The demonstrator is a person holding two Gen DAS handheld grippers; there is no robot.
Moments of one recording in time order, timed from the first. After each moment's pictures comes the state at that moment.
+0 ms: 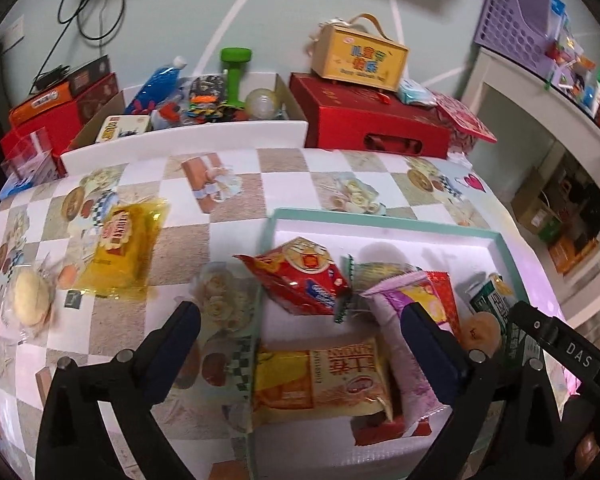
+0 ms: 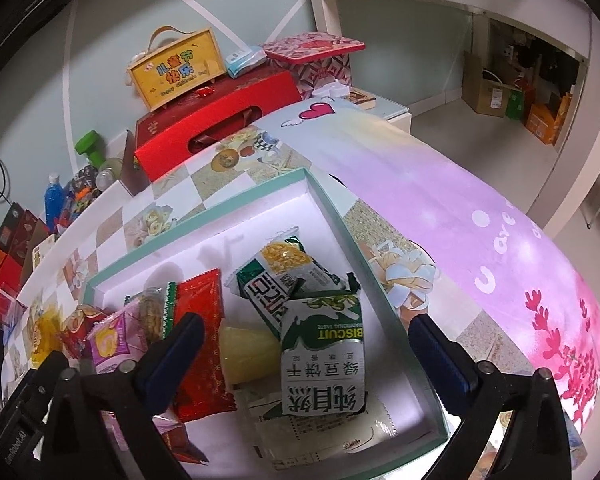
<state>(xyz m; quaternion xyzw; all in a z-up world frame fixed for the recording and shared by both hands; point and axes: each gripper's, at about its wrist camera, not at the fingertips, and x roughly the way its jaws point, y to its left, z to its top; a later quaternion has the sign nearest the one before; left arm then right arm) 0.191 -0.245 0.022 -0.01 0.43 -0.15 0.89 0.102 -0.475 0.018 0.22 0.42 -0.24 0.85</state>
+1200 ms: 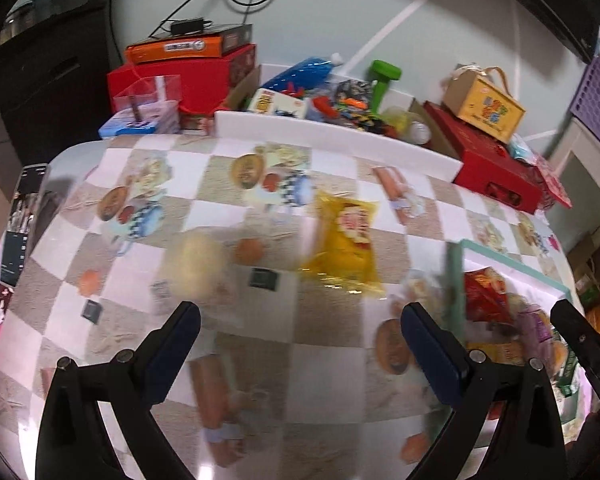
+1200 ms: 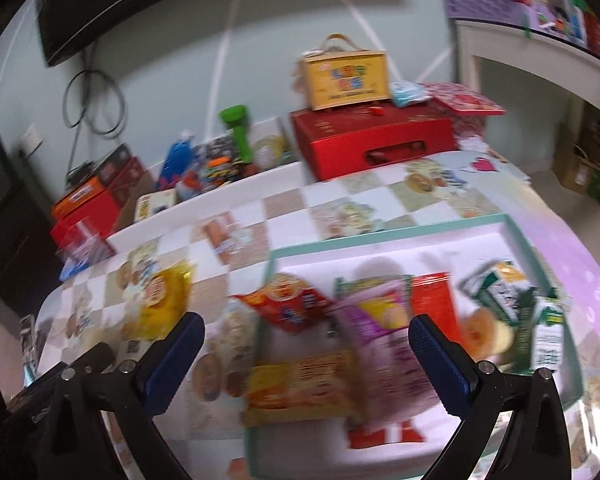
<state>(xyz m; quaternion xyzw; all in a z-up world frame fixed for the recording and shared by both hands) 0.196 -0.073 0.024 -0.07 0.45 -0.01 0.89 0.147 -0.296 0.055 0.13 0.38 -0.08 0.91</state>
